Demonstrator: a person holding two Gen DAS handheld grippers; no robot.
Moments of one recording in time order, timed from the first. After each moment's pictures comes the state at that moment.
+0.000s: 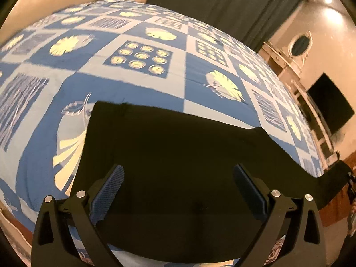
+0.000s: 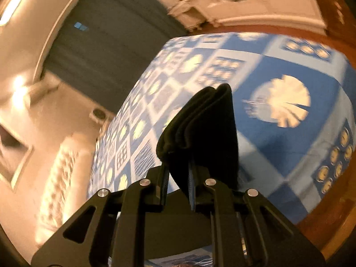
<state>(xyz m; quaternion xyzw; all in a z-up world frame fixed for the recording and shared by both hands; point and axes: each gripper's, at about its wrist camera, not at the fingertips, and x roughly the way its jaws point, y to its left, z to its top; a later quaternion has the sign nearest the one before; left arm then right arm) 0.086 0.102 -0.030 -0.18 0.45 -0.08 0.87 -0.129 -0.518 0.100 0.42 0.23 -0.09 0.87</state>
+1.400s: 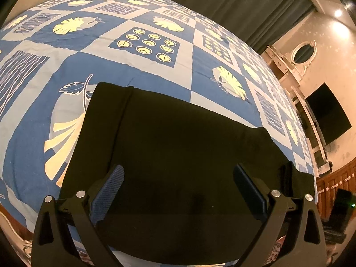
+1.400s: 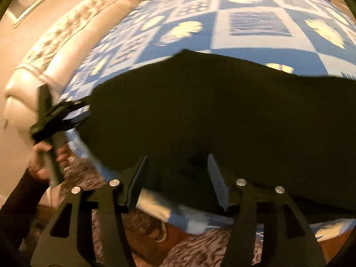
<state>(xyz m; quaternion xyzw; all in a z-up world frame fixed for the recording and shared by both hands) 0.087 0.108 -0.043 -0.21 0.46 -0.09 0.86 -0.014 -0.167 -0.007 0.14 0.49 0.17 0.84</state>
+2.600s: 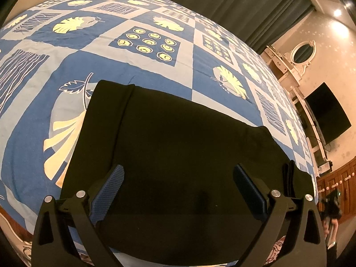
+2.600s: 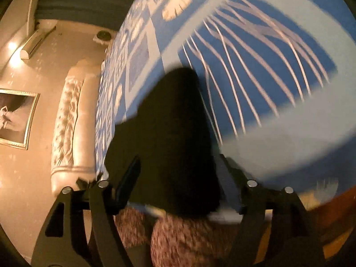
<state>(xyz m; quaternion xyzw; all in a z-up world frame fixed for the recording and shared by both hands) 0.085 0.109 -0.048 -0.21 0.46 -0.09 0.86 -0.068 -0.452 -0.049 0.46 0.47 0.09 0.75</state>
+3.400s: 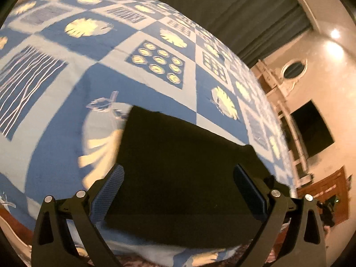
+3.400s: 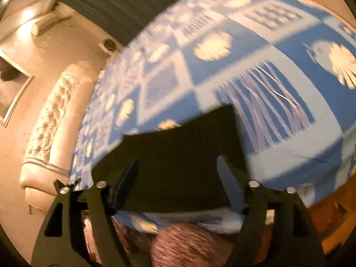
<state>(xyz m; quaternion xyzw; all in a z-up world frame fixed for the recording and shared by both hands) 0.073 0.184 -0.025 -0.29 0.44 -0.12 0.84 -0.077 -0.381 0.067 0.33 0.38 0.03 0.86</state>
